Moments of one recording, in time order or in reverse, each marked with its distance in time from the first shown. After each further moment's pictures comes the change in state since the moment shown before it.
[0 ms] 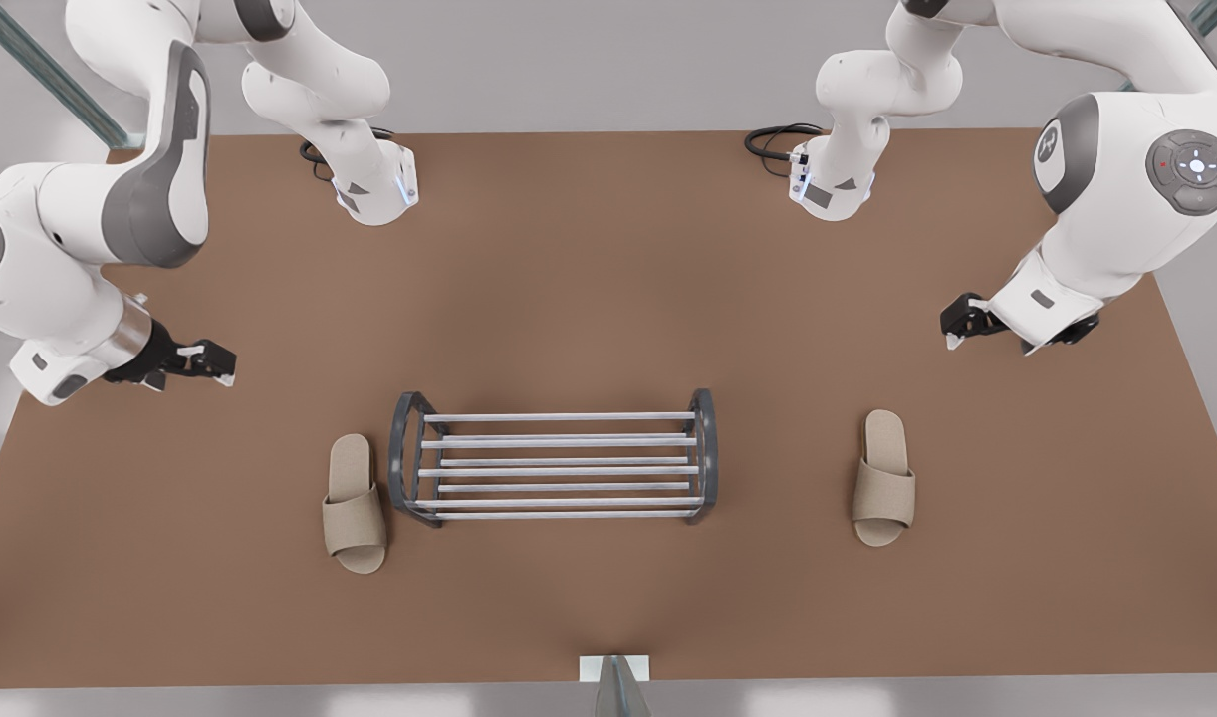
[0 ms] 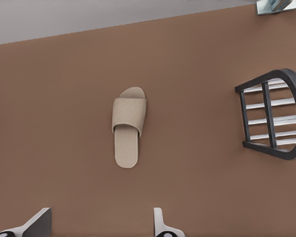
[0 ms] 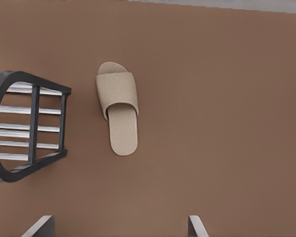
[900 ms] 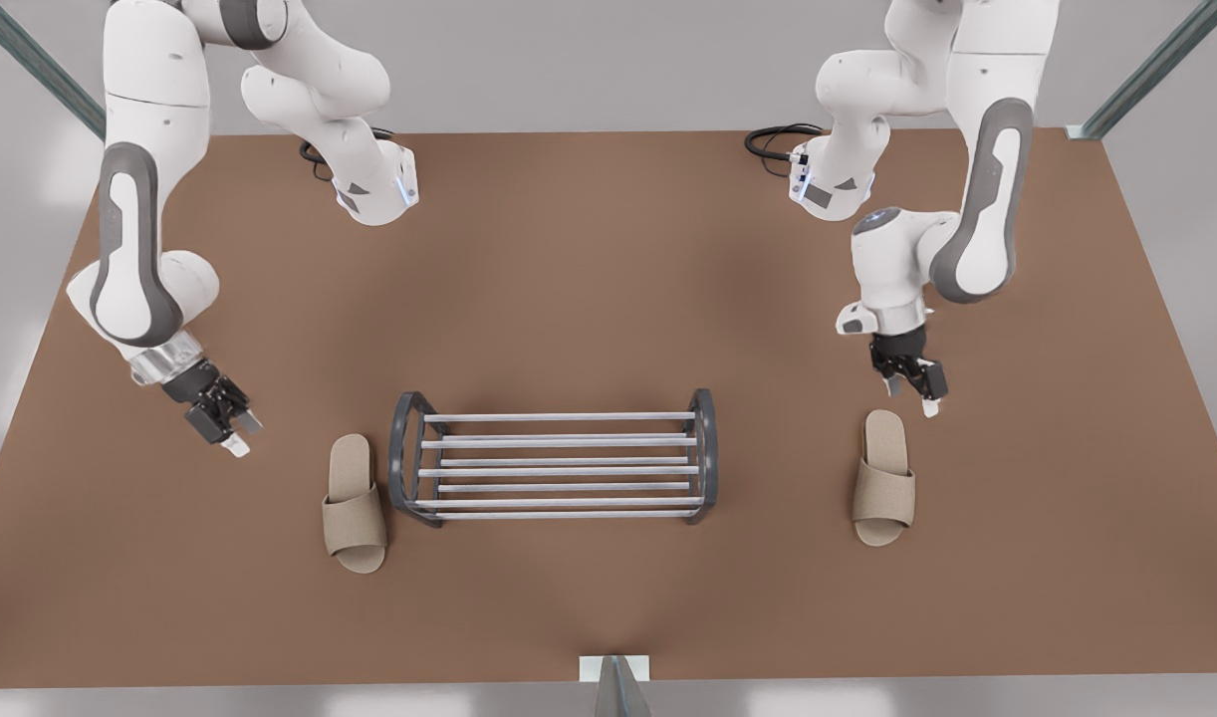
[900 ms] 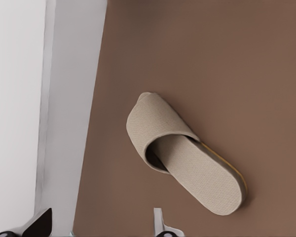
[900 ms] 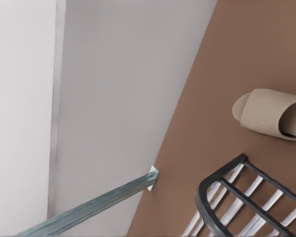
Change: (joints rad) left arm -0.002 -0.122 0.072 -1.057 1.681 1.279 -0.494; right arm 0.115 0.039 -0.332 -0.763 1.480 0.849 -0.189
